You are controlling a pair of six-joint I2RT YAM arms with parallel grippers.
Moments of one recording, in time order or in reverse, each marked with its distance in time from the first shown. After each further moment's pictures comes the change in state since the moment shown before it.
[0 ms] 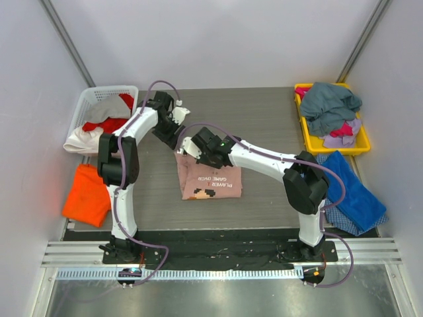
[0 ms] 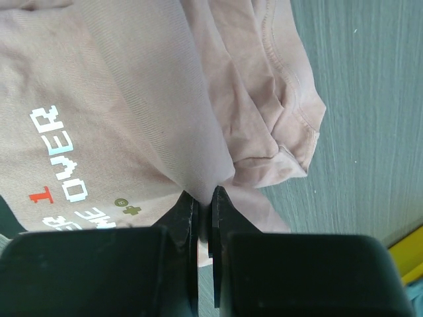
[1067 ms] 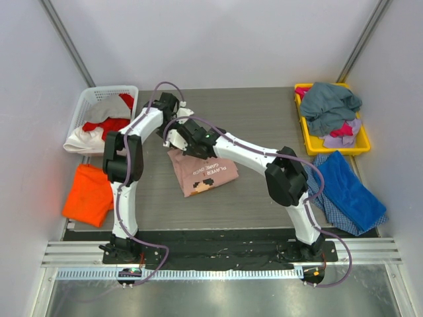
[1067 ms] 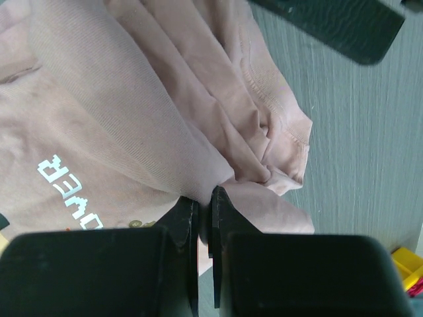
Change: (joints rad) left arm -0.031 0.064 0.040 0.026 -0.023 -0.030; right arm 0.015 0.206 0.314 -0.059 0.011 -0.052
